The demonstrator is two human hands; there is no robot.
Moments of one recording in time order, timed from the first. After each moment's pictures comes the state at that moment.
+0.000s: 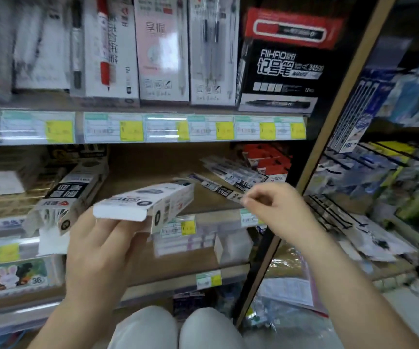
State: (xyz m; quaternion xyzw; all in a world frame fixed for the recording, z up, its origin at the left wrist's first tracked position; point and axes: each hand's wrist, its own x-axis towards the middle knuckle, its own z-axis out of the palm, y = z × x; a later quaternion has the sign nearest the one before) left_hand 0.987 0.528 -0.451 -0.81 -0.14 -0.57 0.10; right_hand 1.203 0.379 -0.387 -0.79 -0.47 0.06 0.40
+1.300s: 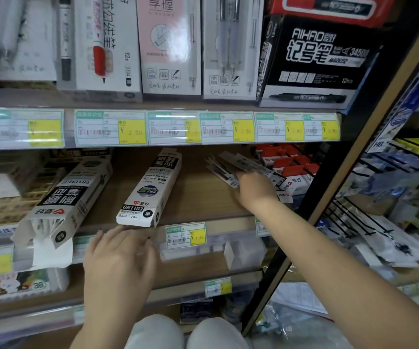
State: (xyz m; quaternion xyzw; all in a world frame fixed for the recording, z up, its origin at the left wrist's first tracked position) left_hand 1.006 0.544 -0.498 -0.84 -0.38 -0.39 -0.05; right_hand 1.290 0.511 -0.456 -0.88 -0.47 -0.08 0.03
